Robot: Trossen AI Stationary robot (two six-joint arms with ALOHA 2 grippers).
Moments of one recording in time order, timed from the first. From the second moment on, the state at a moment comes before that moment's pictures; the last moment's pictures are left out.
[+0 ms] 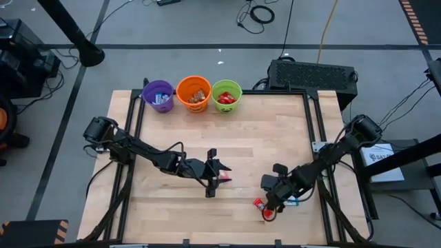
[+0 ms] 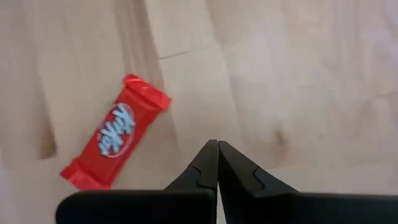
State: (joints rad) left arm -0.31 1.69 0.94 0.36 -0.24 -0.07; right arm 0.62 1.54 0.87 -0.60 0.17 0.87
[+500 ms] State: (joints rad) left arm -0.30 1.67 0.94 -0.32 -0.22 -0.45; right arm 0.60 1.54 0.88 -0.39 0.43 0.69
